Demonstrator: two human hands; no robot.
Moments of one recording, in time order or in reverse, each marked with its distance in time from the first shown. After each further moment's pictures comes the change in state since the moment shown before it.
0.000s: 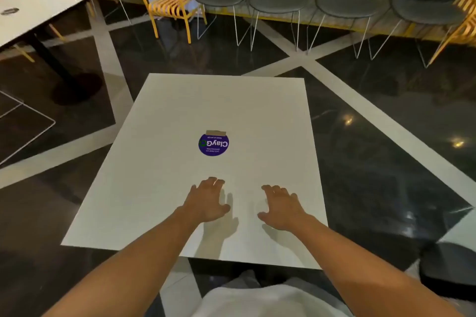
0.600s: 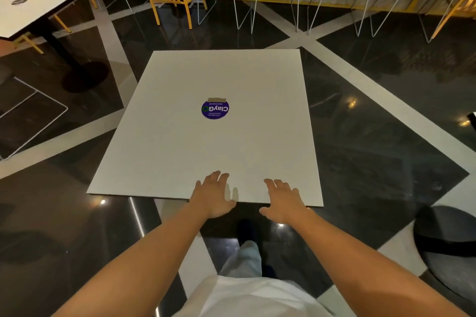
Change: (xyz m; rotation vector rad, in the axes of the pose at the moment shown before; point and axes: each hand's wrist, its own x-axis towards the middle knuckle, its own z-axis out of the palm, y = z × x) left_hand -0.118 0.033 0.078 0.009 0.001 -0.029; right_hand -0.112 0.000 0.087 0.022 -0.023 0.024
